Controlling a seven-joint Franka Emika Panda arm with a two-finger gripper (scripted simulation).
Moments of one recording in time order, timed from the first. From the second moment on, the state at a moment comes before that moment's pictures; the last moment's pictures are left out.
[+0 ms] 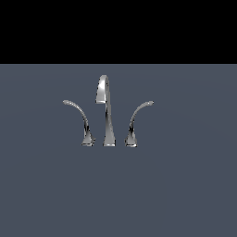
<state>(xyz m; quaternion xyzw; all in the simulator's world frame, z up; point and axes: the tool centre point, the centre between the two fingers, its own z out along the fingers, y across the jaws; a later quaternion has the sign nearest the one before) -0.193 0.020 0.426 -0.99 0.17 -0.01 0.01</state>
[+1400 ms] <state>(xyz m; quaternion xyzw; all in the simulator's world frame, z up) -0.053 -0.011 0.274 -0.86 0.51 0.00 0.00</state>
